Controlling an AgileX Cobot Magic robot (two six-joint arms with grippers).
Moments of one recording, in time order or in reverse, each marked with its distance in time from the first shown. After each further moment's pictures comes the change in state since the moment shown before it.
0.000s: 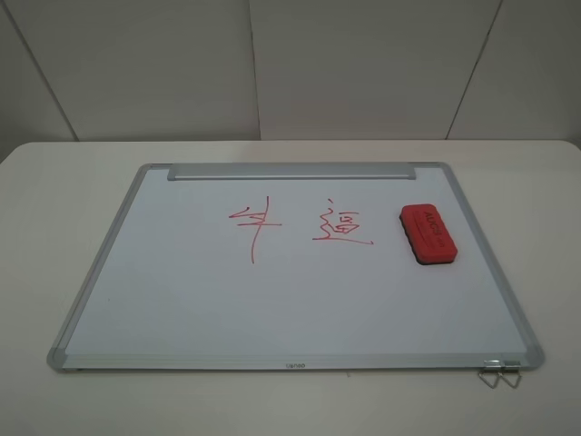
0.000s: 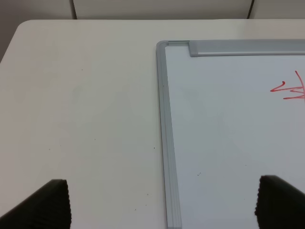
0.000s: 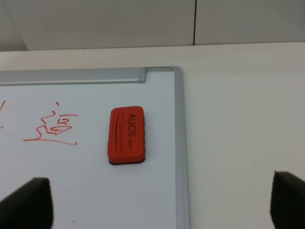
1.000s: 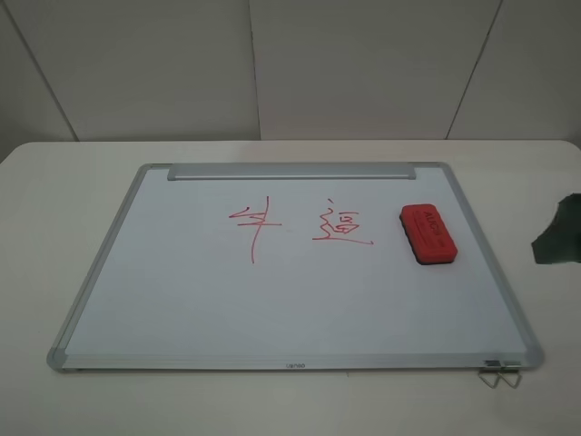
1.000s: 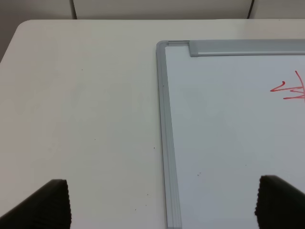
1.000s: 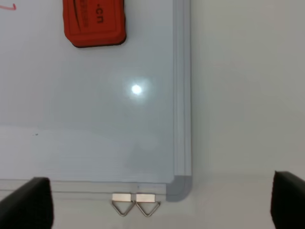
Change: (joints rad) left arm 0.000 0.000 0.000 0.000 0.000 0.000; right arm 0.030 1.021 -0.147 -0.014 -0.114 0.000
